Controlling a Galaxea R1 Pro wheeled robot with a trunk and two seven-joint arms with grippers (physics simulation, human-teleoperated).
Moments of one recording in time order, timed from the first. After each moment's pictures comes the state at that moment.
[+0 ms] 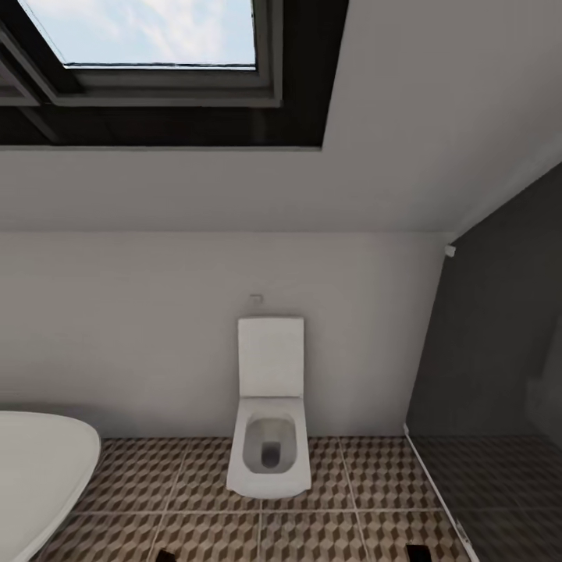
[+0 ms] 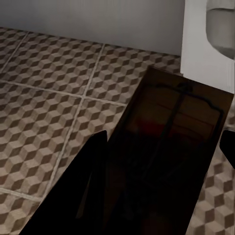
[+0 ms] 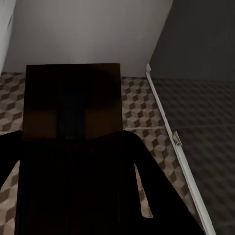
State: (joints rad) left arm -0.35 0.02 -0.02 0.08 0.21 -0.67 0.06; right arm -0.29 -0.08 0.47 0.02 -0.43 -0.78 -0.20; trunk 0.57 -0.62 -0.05
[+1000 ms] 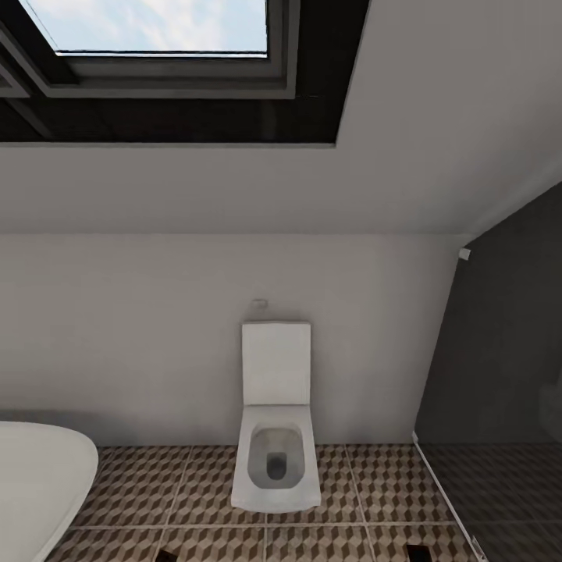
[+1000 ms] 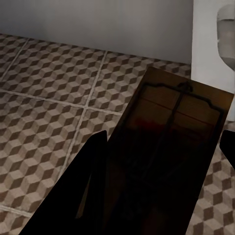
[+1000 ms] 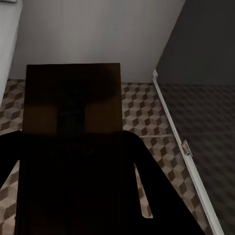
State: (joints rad) left arm -0.35 0.02 -0.02 0.08 0.21 -0.67 0.06; right arm -0.29 -0.08 0.47 0.02 -0.43 -0.78 -0.20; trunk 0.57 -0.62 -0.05
